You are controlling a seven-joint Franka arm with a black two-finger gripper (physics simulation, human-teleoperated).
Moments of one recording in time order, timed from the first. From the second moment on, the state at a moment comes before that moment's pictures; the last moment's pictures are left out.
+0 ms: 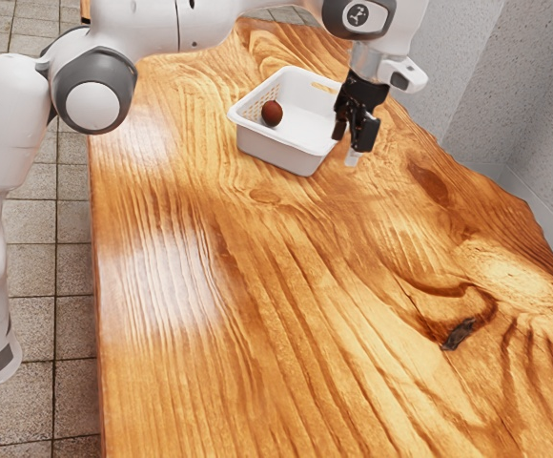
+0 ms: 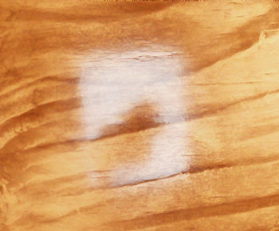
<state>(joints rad) 0.18 0.36 -0.20 -1.03 0.05 1.34 0.08</state>
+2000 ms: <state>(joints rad) 0.54 0.66 0.12 -1.03 -0.38 2.03 1.36</state>
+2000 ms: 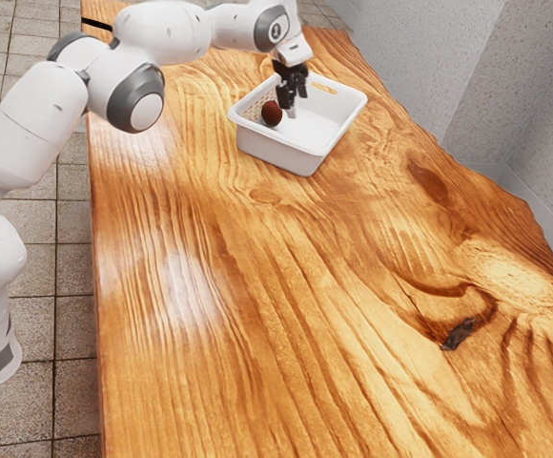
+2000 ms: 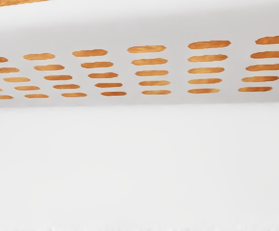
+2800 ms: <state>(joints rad) 0.58 0.79 0.12 -0.91 -0.40 2.18 1.52</state>
